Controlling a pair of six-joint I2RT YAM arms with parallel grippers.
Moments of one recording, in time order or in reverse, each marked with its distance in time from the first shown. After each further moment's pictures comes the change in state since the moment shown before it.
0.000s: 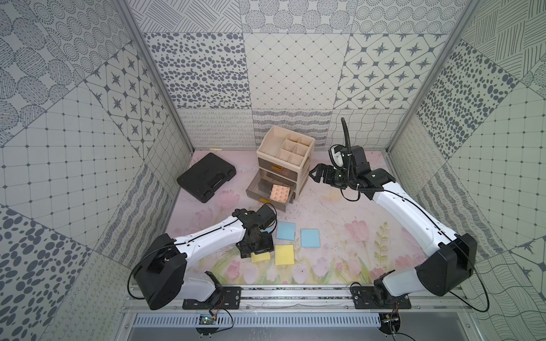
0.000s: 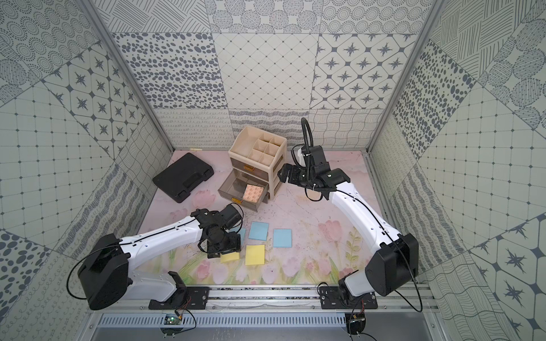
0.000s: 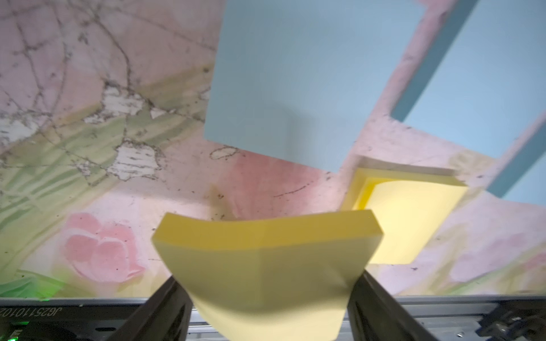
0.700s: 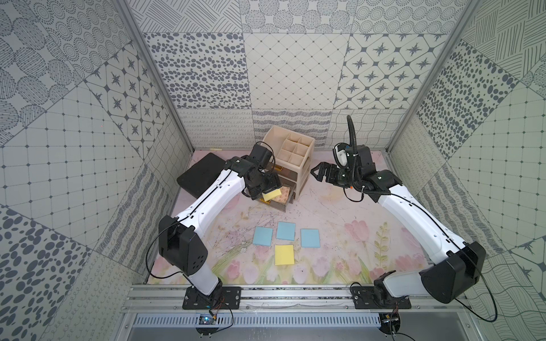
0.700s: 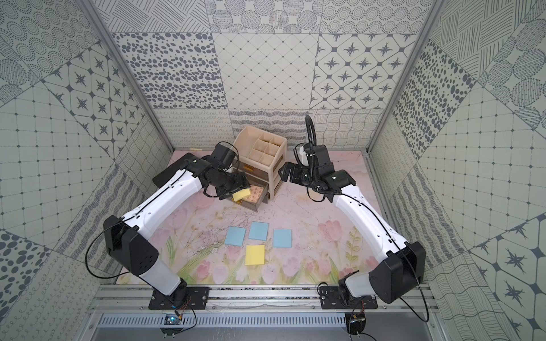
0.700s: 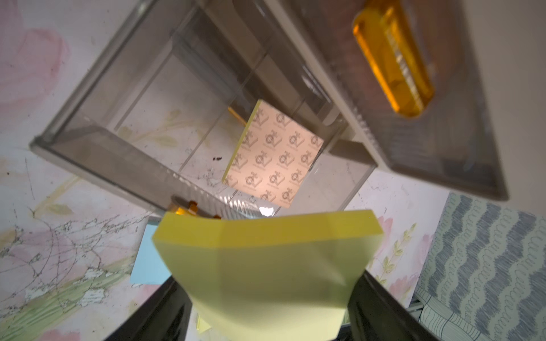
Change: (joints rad) left arm 0.257 0.313 0.785 -0.091 0.009 0.137; right arm 0.000 -0.051 0.000 0.003 -0.004 0.000
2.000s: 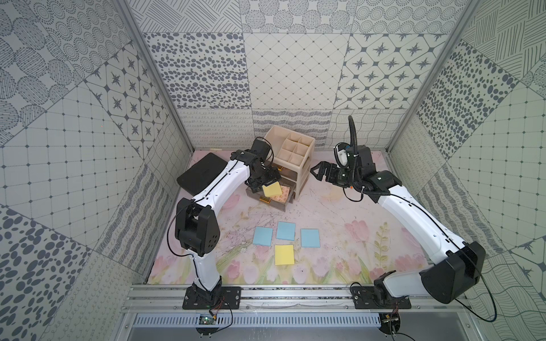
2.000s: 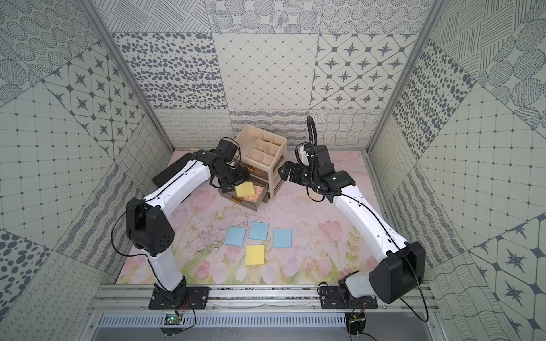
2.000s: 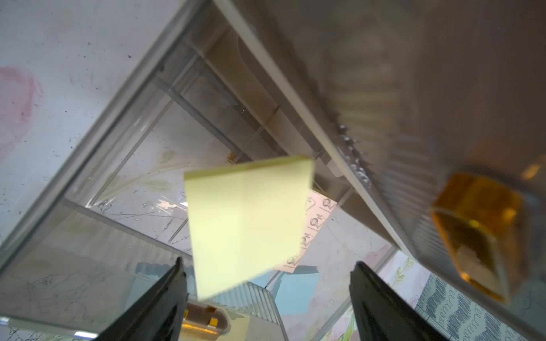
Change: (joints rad) left arm 0.076 0.177 0.084 0.035 0.064 0.043; right arm -0.007 -0.002 -0.017 0.037 -0.017 0.021
